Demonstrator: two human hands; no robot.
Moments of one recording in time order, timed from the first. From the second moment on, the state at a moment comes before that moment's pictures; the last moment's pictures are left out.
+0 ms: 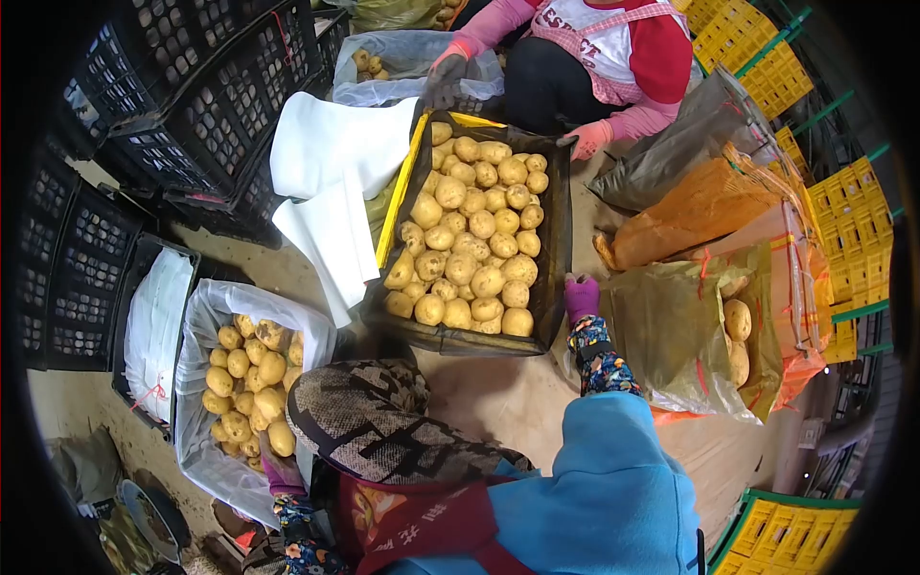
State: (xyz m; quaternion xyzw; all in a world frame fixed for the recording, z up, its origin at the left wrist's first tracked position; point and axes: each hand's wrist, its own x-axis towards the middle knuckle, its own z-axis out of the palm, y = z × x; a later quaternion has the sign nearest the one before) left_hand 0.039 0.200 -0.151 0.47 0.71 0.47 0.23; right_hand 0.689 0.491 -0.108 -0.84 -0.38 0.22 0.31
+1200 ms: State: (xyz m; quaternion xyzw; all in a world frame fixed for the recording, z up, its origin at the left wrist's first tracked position) left_hand 0.054 0.222 -0.130 -0.04 0.65 0.68 0.33; right_hand 0.609 0.380 -0.123 -0.79 -0.53 0.00 0.32
